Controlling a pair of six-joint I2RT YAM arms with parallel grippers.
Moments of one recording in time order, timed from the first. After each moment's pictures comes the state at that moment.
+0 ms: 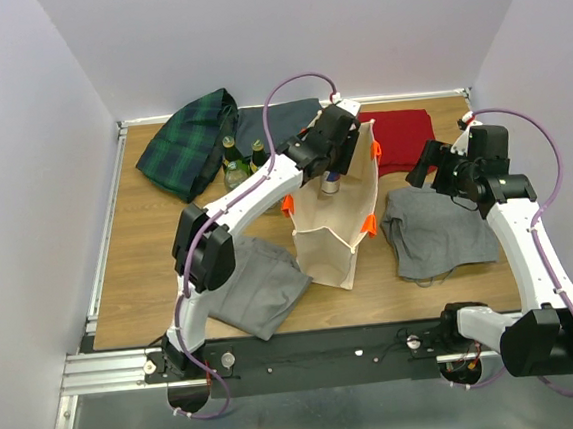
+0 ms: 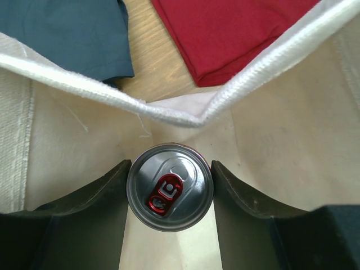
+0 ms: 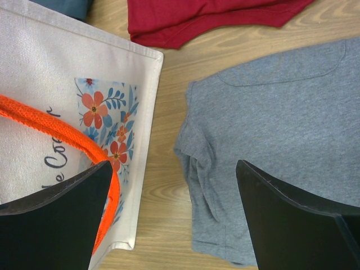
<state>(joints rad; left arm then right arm) -0.81 2.08 1.98 -0.57 -0.25 -0.20 -0.06 1.12 1.04 -0.63 -0.20 0.29</state>
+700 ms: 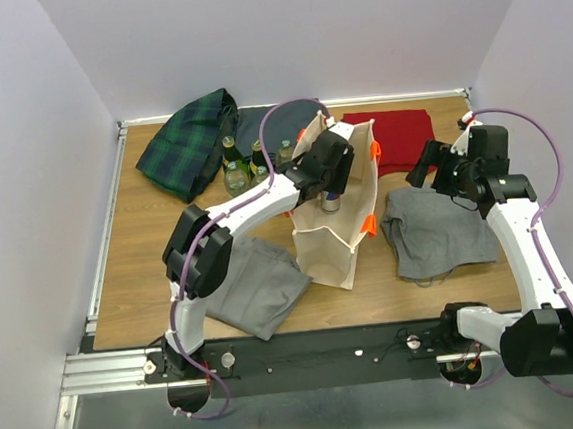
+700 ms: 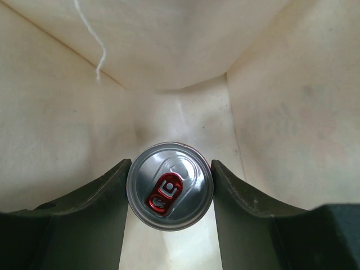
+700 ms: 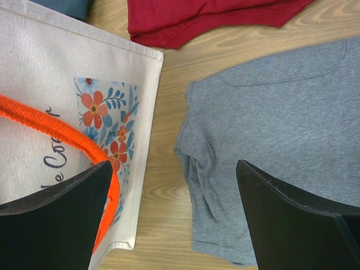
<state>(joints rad) -0.82 2.01 1.66 -0.33 -0.21 -0.24 -0.06 1.12 1.04 -0.63 -0.20 0.29</state>
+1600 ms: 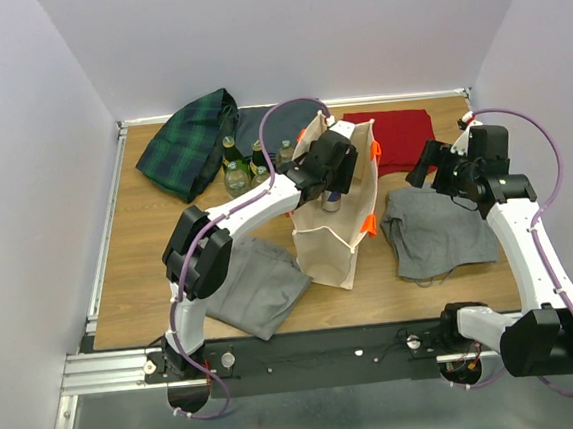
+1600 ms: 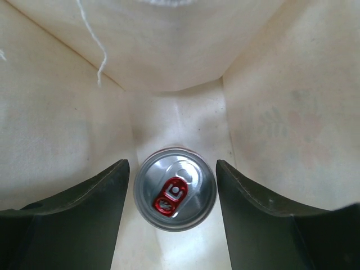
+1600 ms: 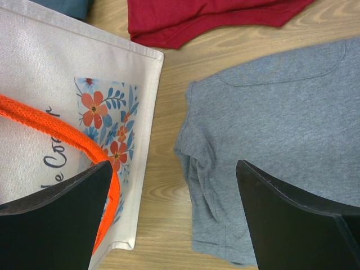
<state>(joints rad) -0.83 1.99 1.66 -0.32 -0.24 -0.27 -0.06 1.12 1.04 -0.63 -0.20 0.29</state>
